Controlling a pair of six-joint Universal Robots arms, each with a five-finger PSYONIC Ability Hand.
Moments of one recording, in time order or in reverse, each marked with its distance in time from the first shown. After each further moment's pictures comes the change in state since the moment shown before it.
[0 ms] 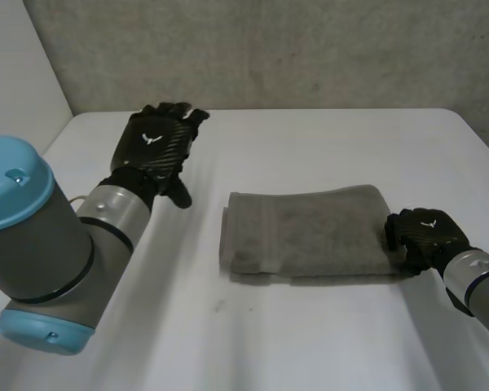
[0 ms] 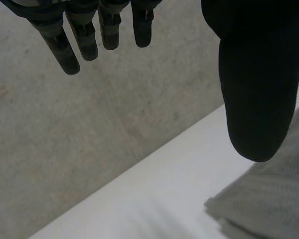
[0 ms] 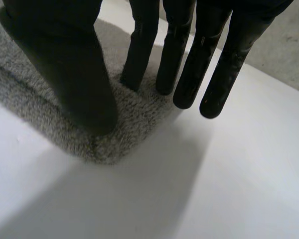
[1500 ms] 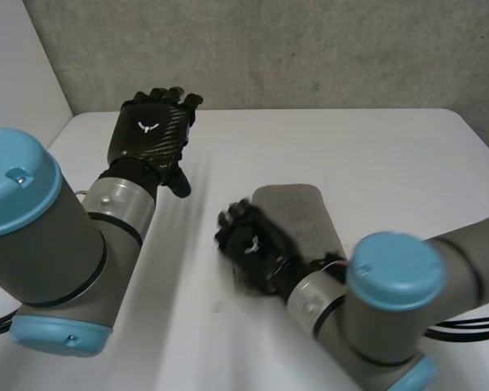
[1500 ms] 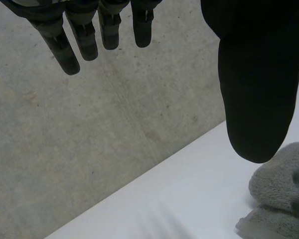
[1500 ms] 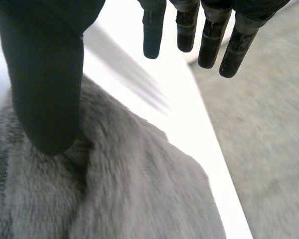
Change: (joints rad) left arm -0.058 -0.001 0.049 -0.005 -0.139 0.001; right arm 0.641 0.155 -0.233 -0.168 0.066 -0.450; left_hand 0.000 0.000 0.000 0.000 0.000; right_hand -0.537 -0.579 -0.583 -0.570 -0.515
